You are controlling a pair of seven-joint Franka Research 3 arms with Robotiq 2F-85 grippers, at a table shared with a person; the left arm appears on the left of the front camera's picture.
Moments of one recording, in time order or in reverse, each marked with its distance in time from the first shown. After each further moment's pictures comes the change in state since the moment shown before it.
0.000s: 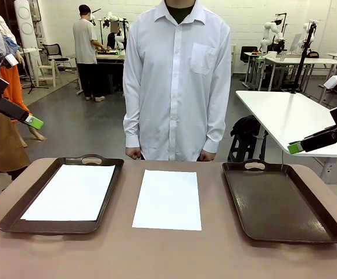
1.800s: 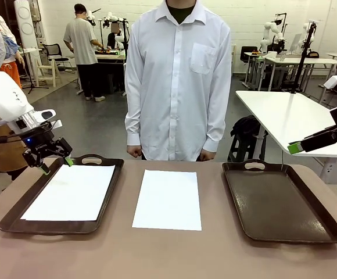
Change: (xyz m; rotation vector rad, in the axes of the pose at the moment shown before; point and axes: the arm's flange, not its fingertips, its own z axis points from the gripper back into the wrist) left arm -0.014 0.136 -0.181 0.192 0.420 0.812; right arm 0.000 0.000 0.000 0.000 0.000 0.000
